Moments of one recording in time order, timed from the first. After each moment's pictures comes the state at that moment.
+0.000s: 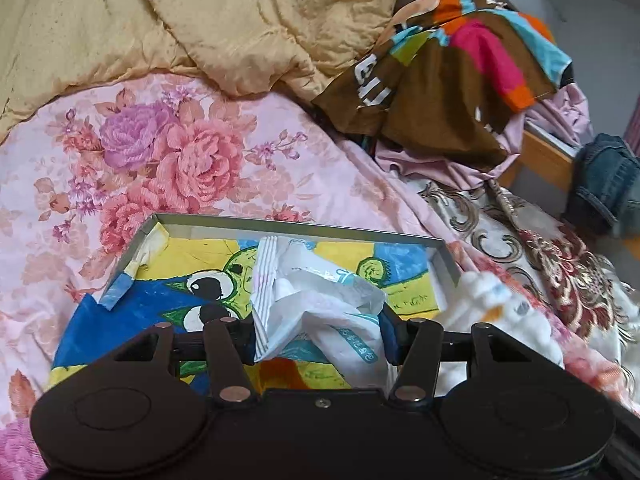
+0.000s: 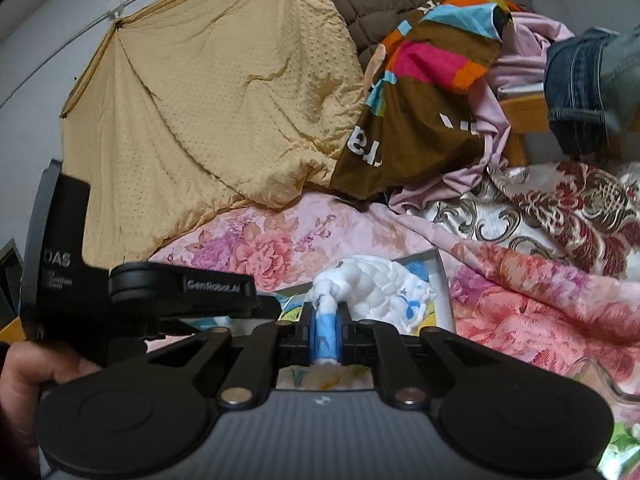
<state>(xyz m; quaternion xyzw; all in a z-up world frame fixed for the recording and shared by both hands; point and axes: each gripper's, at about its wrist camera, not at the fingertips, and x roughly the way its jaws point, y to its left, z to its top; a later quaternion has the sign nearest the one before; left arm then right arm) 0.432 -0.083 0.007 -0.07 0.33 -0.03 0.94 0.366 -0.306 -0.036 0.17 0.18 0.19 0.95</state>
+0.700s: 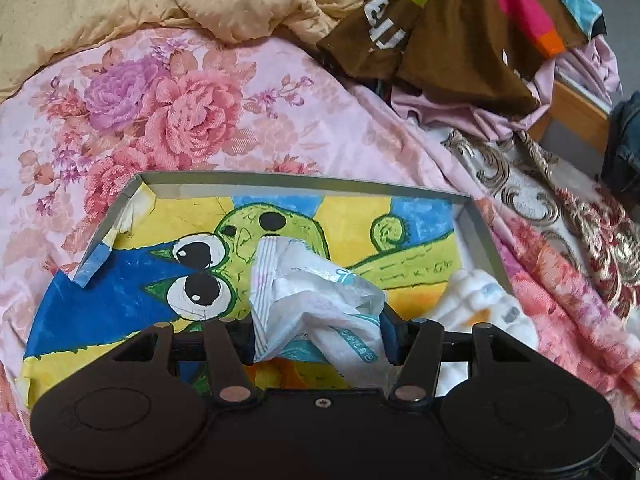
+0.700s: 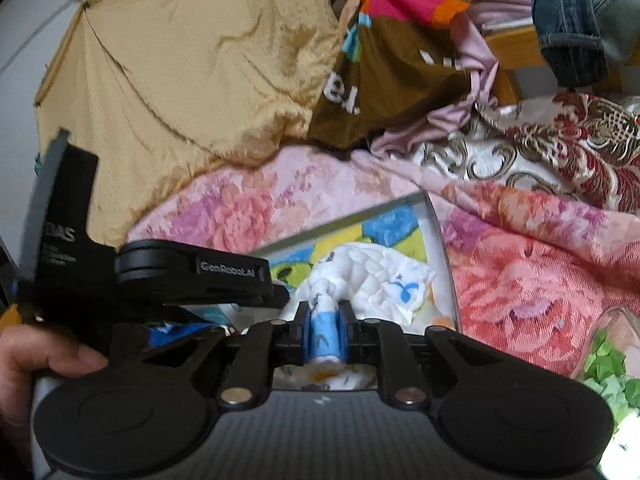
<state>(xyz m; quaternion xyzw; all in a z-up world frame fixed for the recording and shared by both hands) 0.466 -0.096 -0.027 -0.05 0.40 -0.01 0.92 0.394 -0.298 -0.063 0.17 0.26 0.17 0.94</state>
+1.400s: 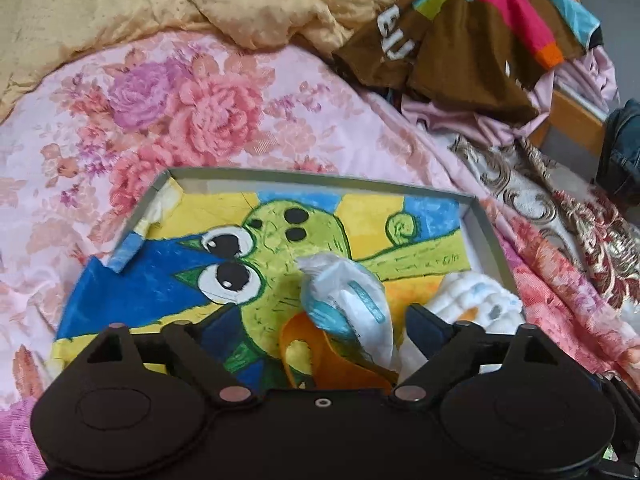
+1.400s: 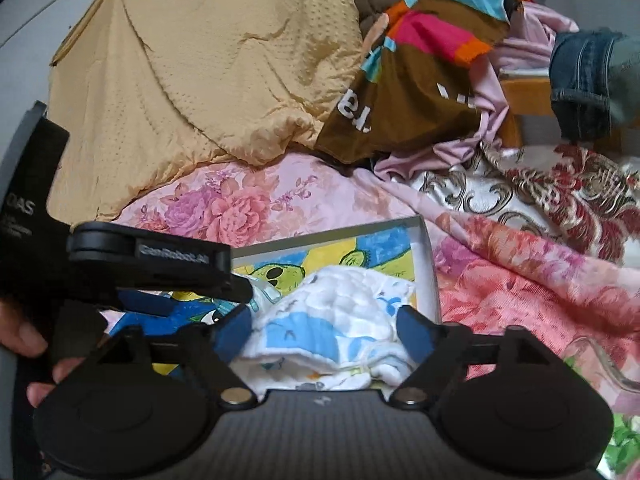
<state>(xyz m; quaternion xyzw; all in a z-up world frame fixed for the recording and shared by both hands) 0.435 -0.073 -0.014 -0.06 0.38 -0.01 0.92 0.364 -0.292 -0.052 0.11 0.21 0.17 0.96</state>
